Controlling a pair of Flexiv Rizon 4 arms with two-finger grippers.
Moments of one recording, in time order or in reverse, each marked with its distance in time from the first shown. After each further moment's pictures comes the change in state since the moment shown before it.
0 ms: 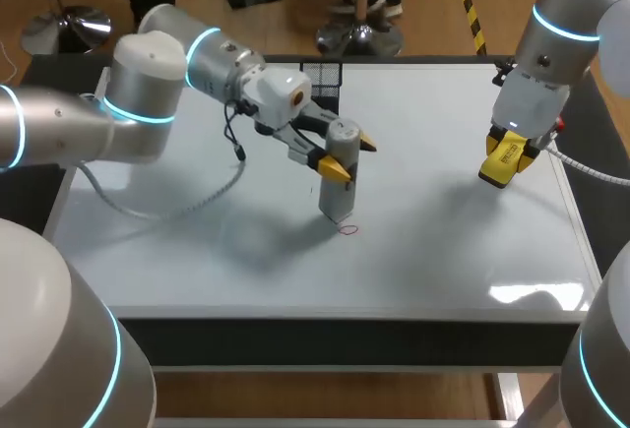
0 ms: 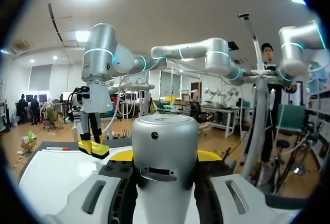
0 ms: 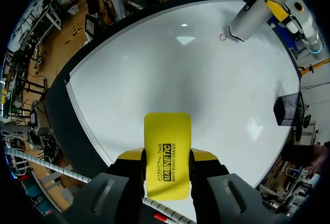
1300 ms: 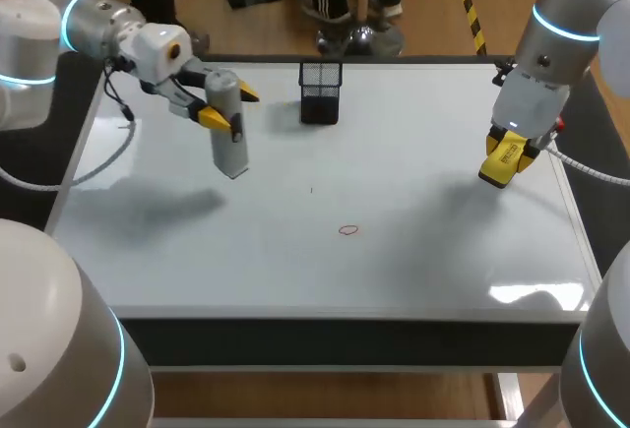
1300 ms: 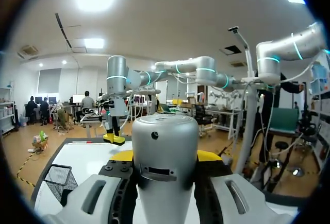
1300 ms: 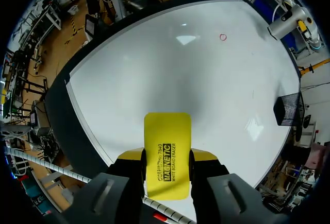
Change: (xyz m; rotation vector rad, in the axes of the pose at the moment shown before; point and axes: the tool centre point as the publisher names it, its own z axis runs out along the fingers) left arm 0.048 -0.025 -0.183 0.018 -0.082 0.002; right arm 0.000 0.000 0.000 0.000 0.000 0.000
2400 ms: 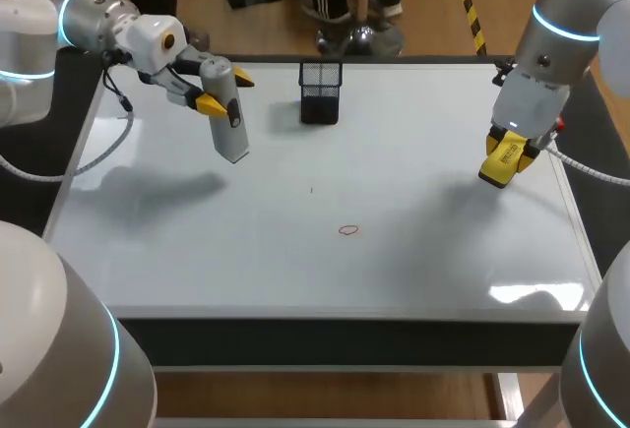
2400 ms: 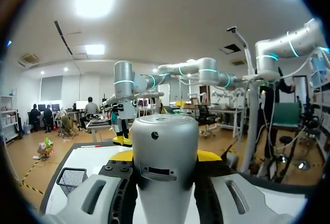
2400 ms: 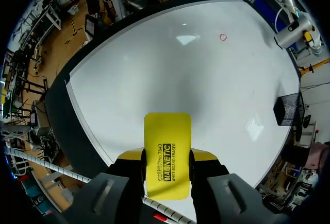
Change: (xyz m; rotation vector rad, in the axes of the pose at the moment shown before) left arm -0.025 0.002 -0.020 0.018 -0.021 0.051; right arm 0.000 0.000 0.000 0.000 0.000 0.000
